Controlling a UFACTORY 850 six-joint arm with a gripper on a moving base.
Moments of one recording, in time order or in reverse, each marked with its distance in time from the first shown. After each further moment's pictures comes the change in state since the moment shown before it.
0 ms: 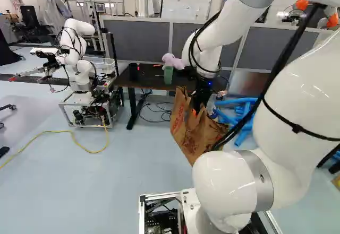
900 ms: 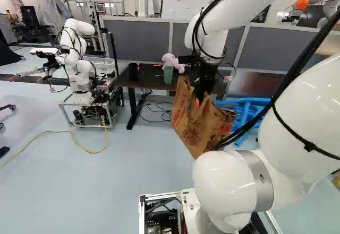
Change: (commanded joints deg) arm -0.7 5.3 -4.9 0.0 -9.6 0.0
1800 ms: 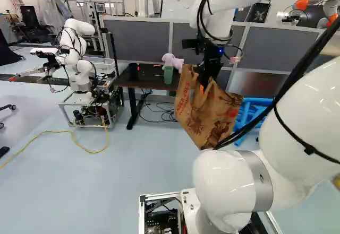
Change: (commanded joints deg) arm -1.5 0.9 -8.5 -0.3 -8.4 0.0
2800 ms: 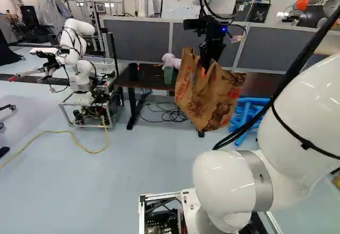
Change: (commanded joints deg) arm 0.0 -1.6 -11.1 0.0 -6.7 0.0
